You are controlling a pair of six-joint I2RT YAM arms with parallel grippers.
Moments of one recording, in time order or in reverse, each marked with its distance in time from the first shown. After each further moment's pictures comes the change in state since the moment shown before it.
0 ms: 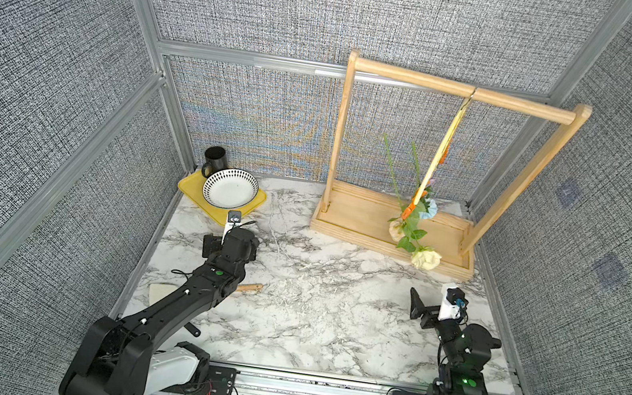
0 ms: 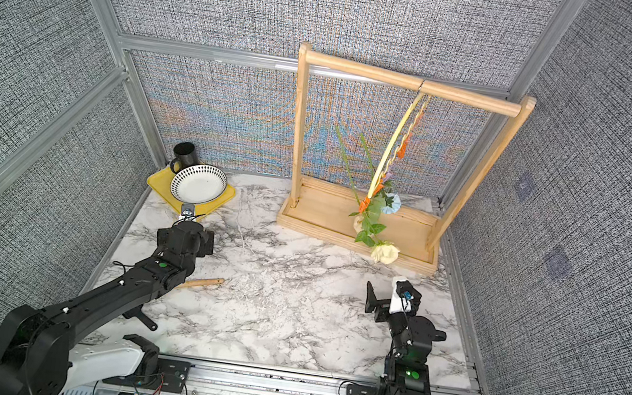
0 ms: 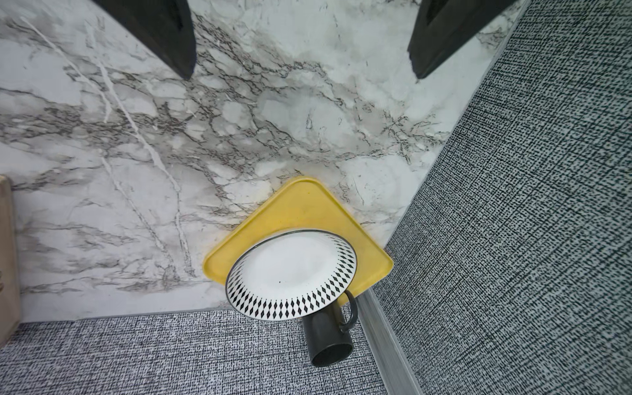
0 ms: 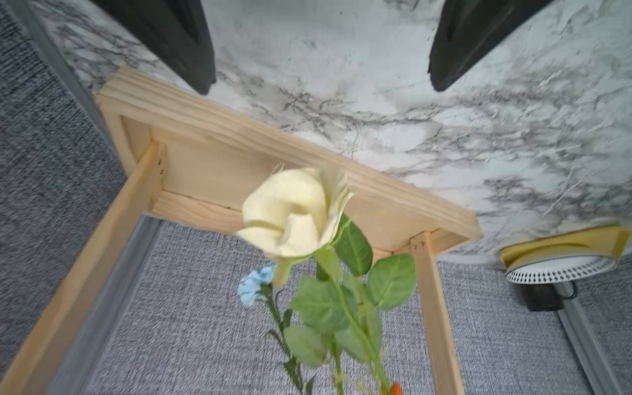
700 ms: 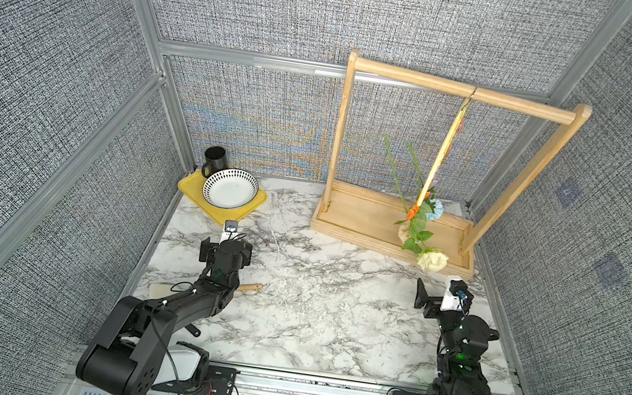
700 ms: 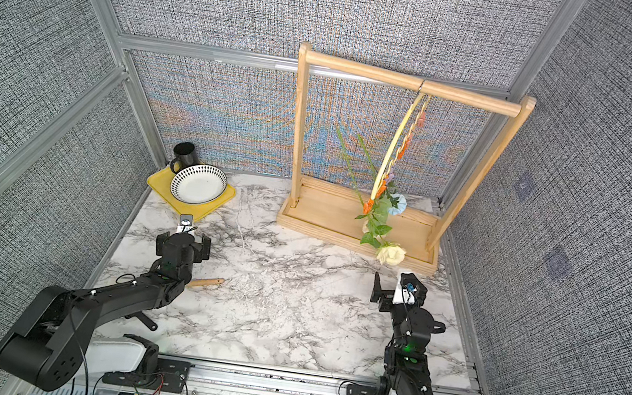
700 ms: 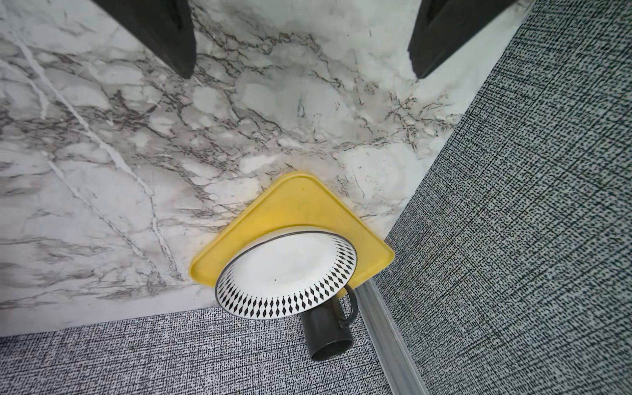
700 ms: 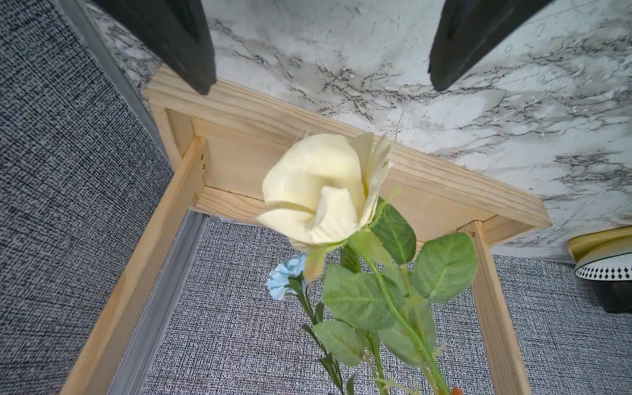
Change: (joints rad) left arm 0.100 0.124 -0.194 0.463 0.079 0.127; right arm -0.004 0.338 0.000 0.342 0.102 -0.021
